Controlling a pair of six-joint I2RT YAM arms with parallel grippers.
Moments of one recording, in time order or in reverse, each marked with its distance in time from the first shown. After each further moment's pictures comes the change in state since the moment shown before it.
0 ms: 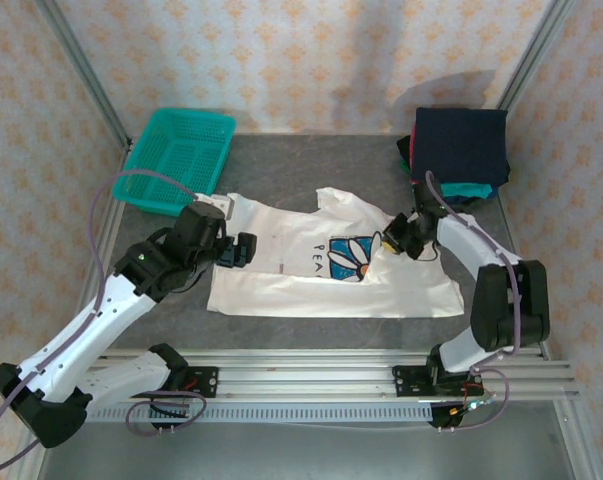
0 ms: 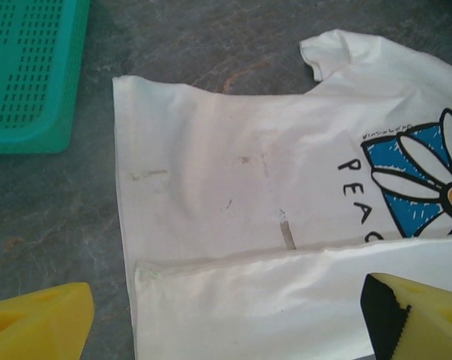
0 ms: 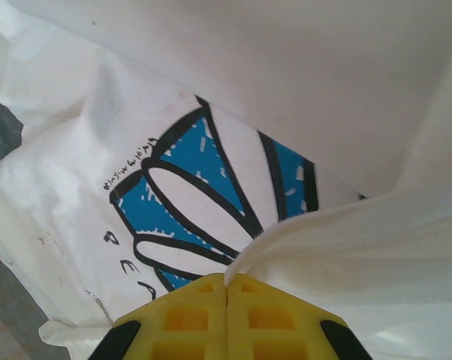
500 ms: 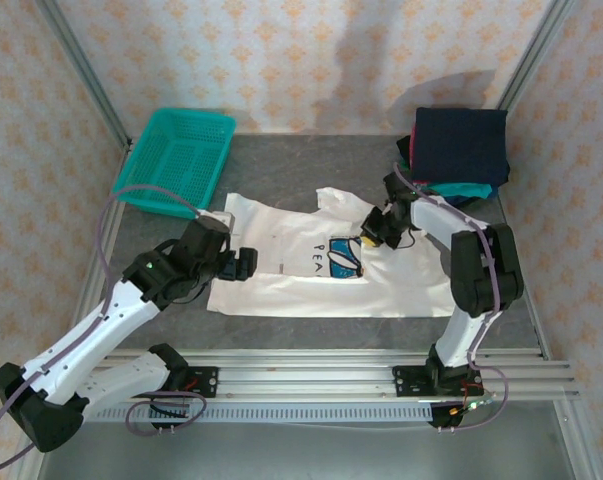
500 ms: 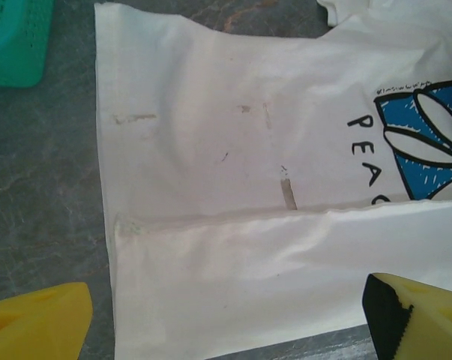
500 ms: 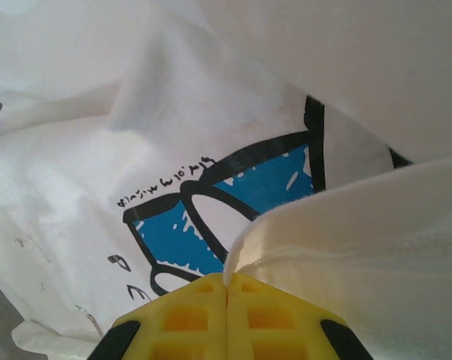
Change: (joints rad) left arm -0.013 -0.029 -0.126 0.008 0.037 -0.090; right arm 0.102 0.238 0.164 0.017 -0.012 -0.028
